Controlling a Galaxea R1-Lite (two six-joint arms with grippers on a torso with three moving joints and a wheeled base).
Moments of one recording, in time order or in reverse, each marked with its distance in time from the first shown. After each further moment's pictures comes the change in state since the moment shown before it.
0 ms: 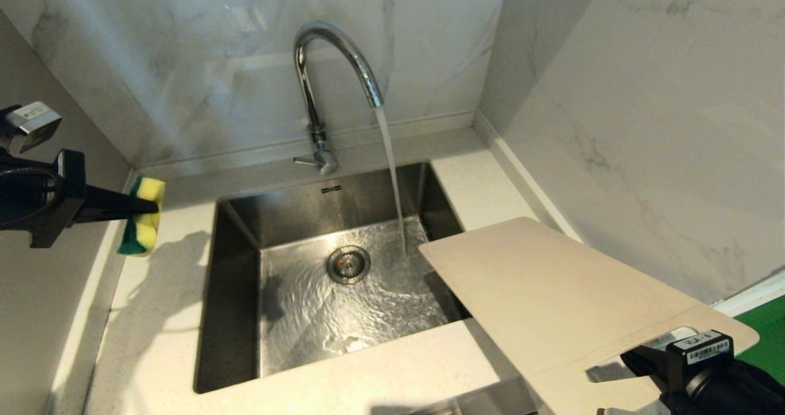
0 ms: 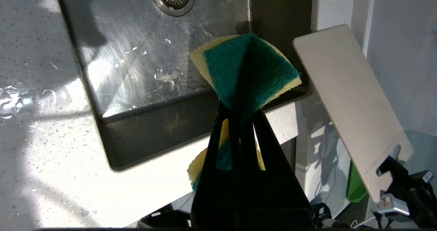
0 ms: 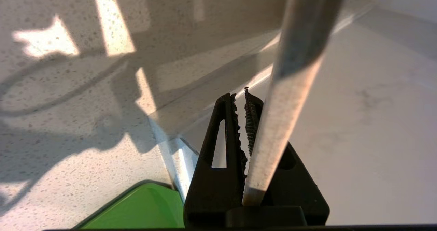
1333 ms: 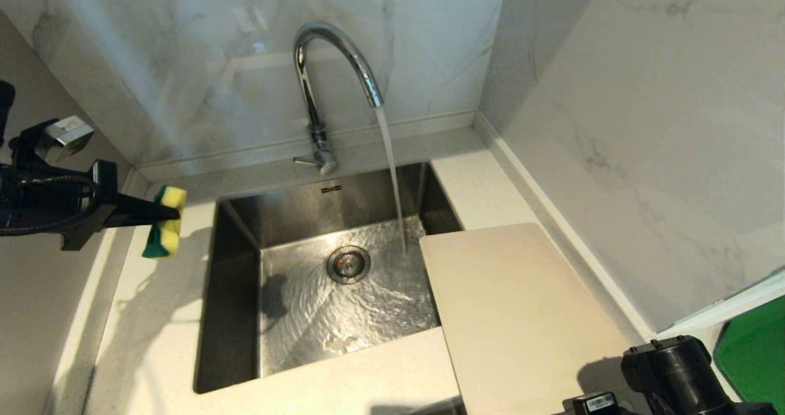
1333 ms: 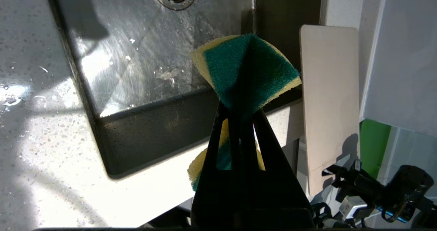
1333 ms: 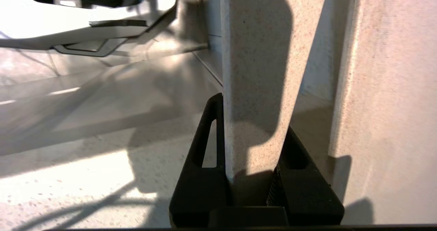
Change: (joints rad) left arm -0.018 0.076 0.002 -0.040 0.000 -0.006; right arm -0.007 0.459 0.037 0.040 0.399 0.160
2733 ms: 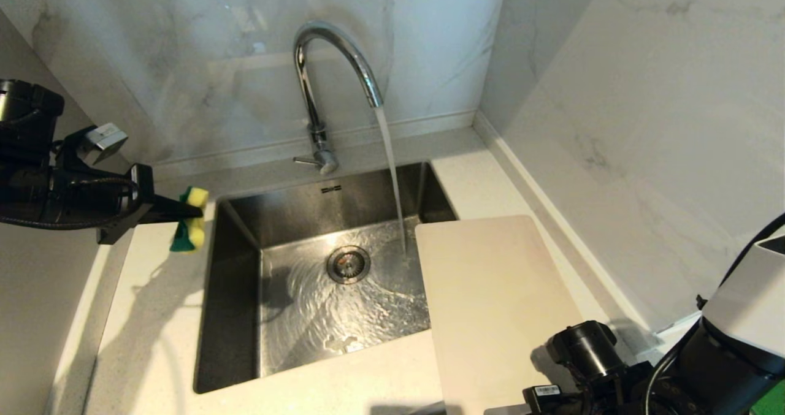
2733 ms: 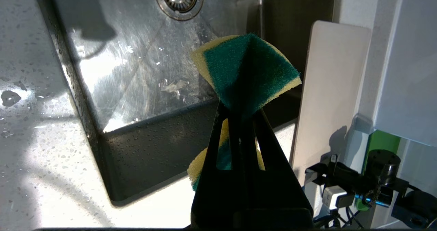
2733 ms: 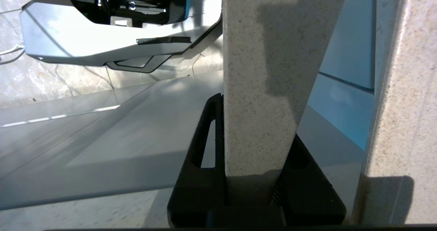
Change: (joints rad) left arm -0.023 0.110 -0.034 -0.073 0.023 0.001; right arm 0.000 0.396 -0.173 -0.027 0.067 0.046
